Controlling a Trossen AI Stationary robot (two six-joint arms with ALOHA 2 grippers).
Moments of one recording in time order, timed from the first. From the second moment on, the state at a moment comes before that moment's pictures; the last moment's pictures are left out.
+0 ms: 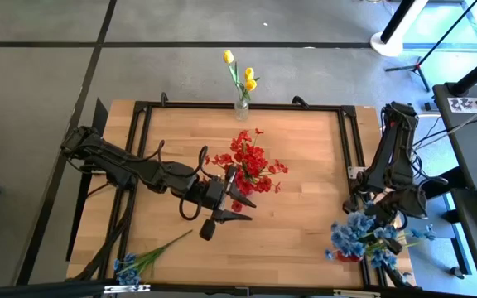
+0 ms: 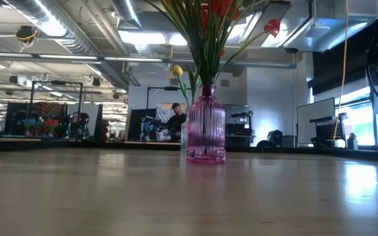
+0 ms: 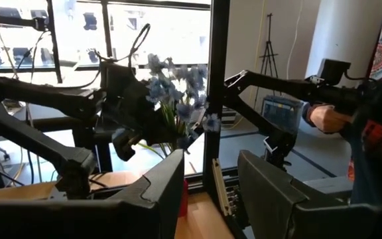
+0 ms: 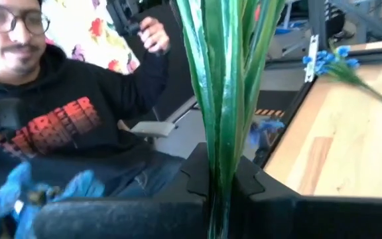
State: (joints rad) left arm -0.34 1.51 1.25 0.26 -0.06 -0.02; right arm 1.31 0.62 0.44 0.09 0.55 0.41
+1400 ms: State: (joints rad) left arm -0.34 1.51 1.25 0.26 -0.12 -0.05; right arm 1.31 0.62 0.46 -0.07 0.46 0.10
